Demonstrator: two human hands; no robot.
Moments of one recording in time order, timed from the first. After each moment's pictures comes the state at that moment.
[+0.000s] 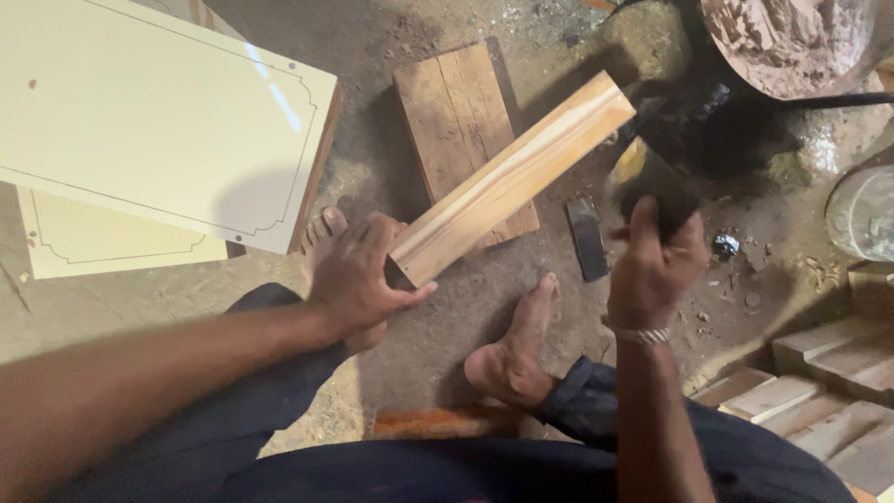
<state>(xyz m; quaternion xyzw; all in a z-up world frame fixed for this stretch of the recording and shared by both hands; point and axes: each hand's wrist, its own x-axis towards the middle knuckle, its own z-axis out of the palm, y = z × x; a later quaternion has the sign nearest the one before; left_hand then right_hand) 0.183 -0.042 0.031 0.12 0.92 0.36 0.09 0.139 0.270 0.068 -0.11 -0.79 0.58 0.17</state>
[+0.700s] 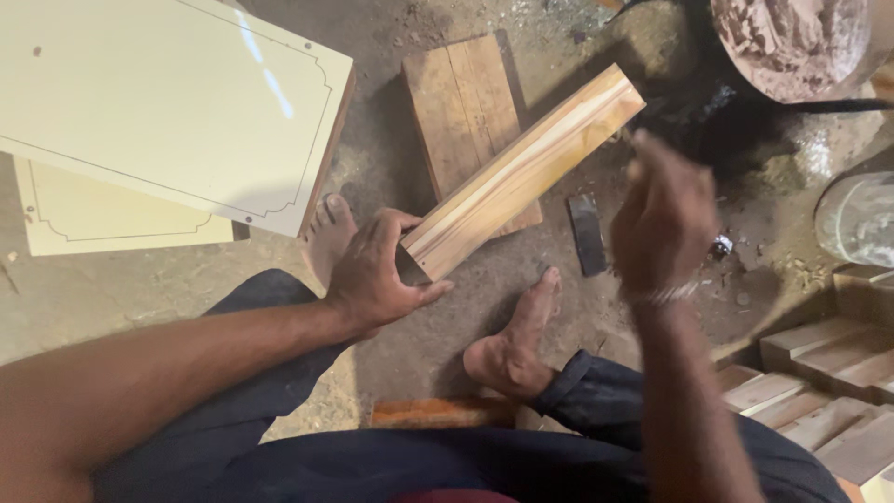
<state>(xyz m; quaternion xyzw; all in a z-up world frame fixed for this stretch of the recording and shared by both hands) 0.200 -0.036 0.023 0.10 0.89 0.43 0.05 0.106 0.277 0.074 0.14 -0.95 0.10 0.25</state>
